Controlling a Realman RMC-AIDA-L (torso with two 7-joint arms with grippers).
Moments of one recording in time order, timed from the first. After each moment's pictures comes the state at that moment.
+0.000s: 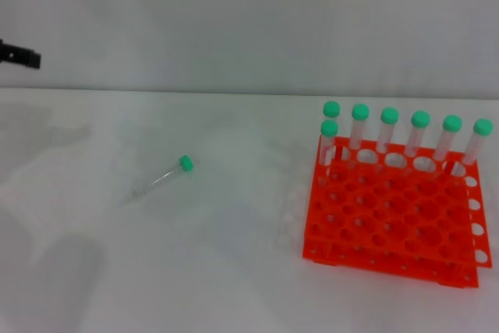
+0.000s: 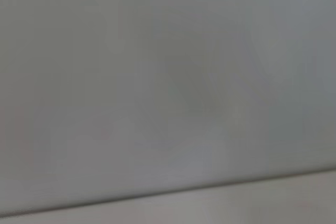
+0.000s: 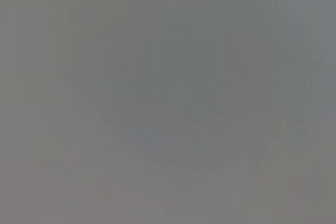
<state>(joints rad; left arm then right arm) -1.09 -1.77 2.86 -0.86 0.11 1.41 -1.98 0.49 2.02 -1.20 -0.12 0.14 -1.10 0.19</state>
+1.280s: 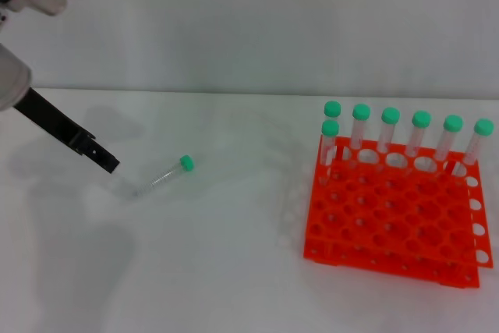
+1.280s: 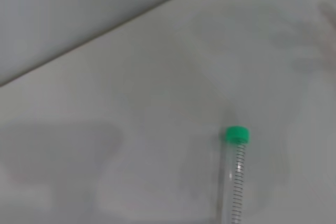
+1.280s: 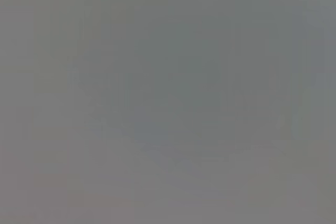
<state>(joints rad) -1.23 -1.80 2.85 -0.50 0.58 1.38 -1.92 0.50 2.03 -1.22 -0.11 0.13 -1.07 0.20</state>
